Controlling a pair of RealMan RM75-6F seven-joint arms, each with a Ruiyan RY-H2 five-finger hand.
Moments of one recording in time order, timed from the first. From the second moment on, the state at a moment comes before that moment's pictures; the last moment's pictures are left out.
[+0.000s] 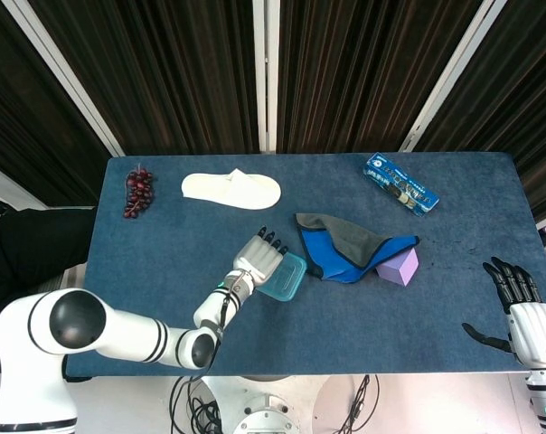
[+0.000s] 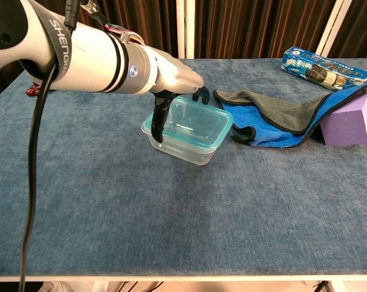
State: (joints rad) left arm -1.57 -1.57 0.01 -1.65 0.14 0.91 0.94; right arm 0.05 -1.15 0.02 -1.48 -1.60 1.55 0.26
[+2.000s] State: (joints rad) left arm -1.36 -1.55 0.04 -1.78 0.45 0.99 0.92; right arm 0.05 -1.14 0.02 -1.50 -1.60 1.55 0.24
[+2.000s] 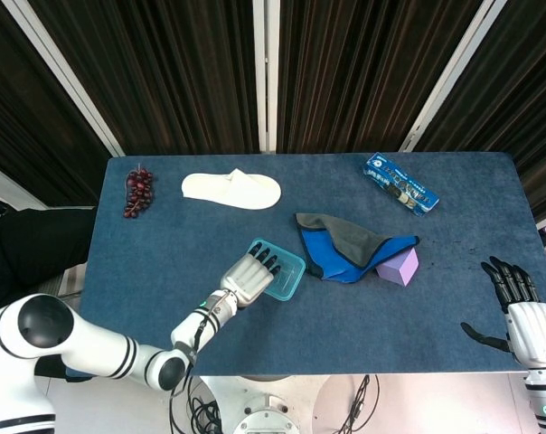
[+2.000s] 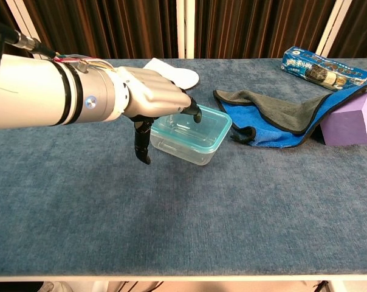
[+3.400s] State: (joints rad) left arm -1.19 -1.45 0.11 -1.94 0.62 1.08 0.92; right arm 0.05 -1.14 0.02 -1.52 -1.62 1.57 0.22
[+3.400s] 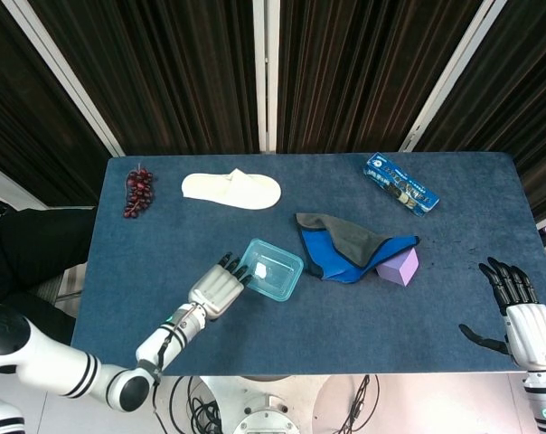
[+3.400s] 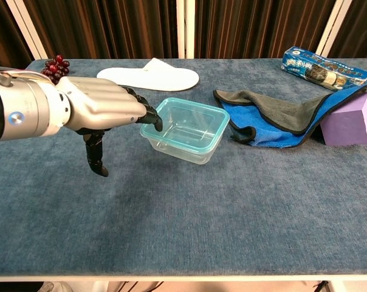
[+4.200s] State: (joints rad) left arm -1.22 -1.57 0.06 -1.87 0.68 1.03 1.00; right arm 0.04 -1.14 0.02 -1.50 -1.62 1.57 0.24
